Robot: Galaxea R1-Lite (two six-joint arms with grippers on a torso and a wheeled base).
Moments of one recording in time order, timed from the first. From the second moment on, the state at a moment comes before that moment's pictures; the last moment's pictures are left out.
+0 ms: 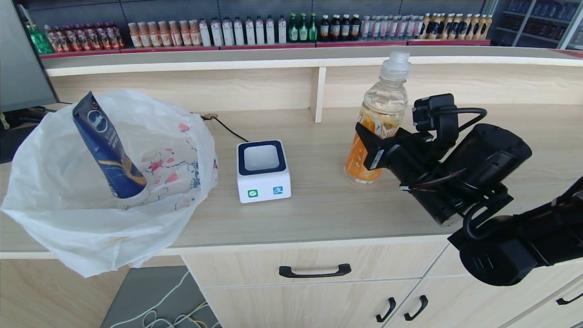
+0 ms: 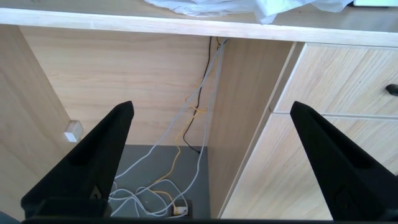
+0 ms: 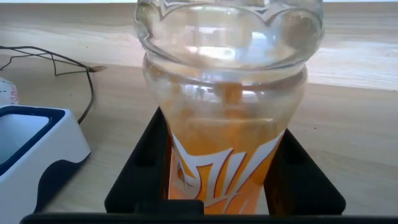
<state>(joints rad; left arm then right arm) 0.00 0.00 0.00 0.00 0.00 0.00 0.52 1.90 -0.85 -1.38 -0.16 -0.11</state>
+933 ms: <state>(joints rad) 0.00 0.00 0.00 0.00 0.00 0.00 0.52 1.63 -0.60 -1.39 -0.16 -0.17</state>
